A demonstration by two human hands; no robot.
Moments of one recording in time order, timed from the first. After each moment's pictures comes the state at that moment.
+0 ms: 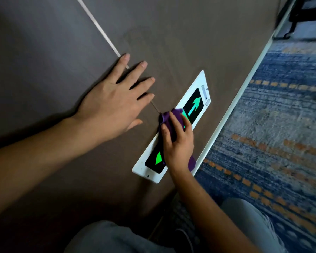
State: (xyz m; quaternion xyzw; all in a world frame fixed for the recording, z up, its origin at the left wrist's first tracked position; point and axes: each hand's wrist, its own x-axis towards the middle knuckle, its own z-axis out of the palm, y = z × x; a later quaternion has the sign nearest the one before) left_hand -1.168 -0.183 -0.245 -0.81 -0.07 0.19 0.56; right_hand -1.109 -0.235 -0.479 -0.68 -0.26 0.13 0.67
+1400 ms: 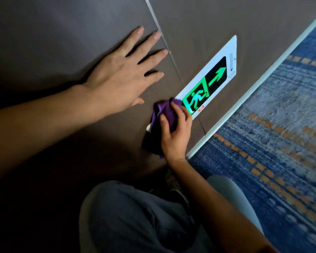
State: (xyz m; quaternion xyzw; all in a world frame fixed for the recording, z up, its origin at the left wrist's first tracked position) left_hand -1.203 -0.213 -0.237 -0.79 -0.10 0.26 0.55; right_hand -1.168 -0.284 -0.467 -0.59 -0.29 0.24 0.72
